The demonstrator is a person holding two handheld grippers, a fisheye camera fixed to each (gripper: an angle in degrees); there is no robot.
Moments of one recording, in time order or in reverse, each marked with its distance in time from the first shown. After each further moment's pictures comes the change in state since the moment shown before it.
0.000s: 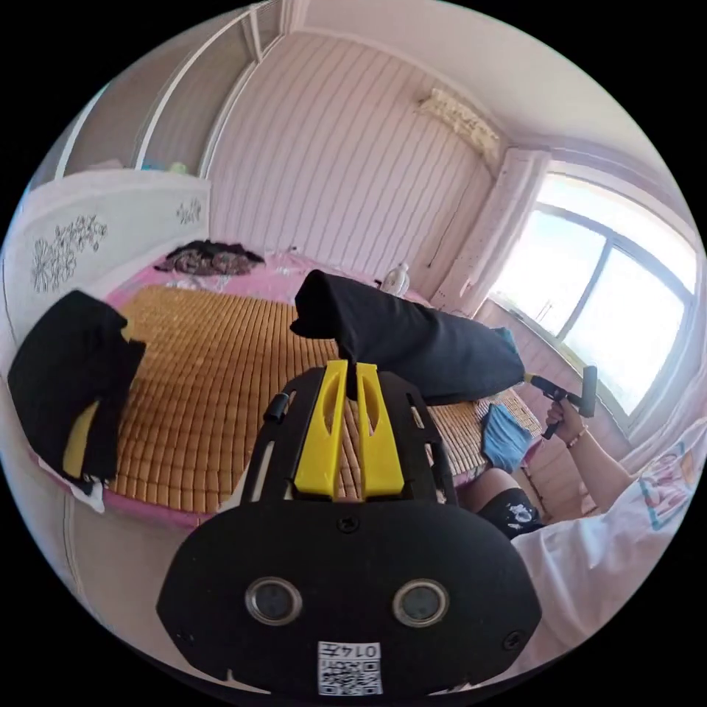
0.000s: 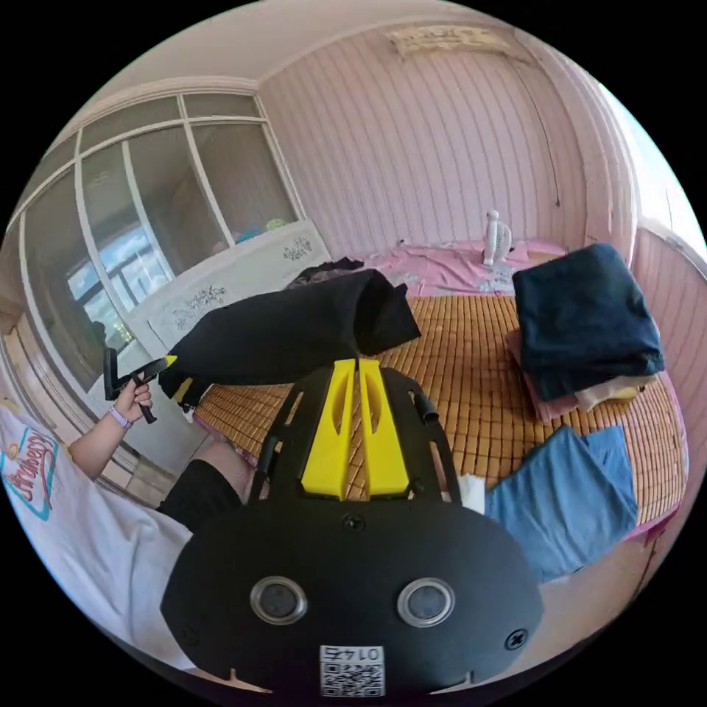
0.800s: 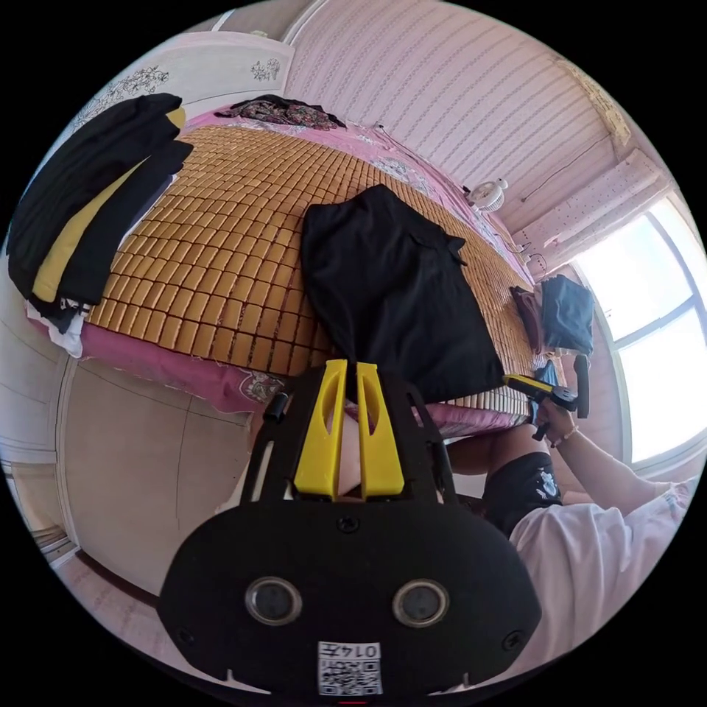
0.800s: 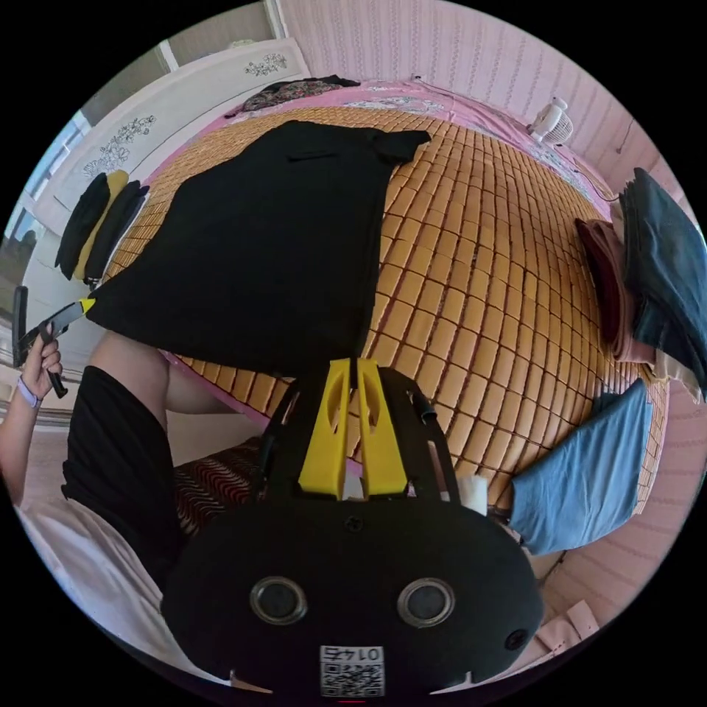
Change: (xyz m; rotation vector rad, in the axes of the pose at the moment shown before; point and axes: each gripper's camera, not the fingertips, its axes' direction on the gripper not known) left arm -0.104 0.065 -0.002 -0.358 -0.118 -0.258; right arm -0.047 0.013 0.258 -0.540 0.207 -0.125
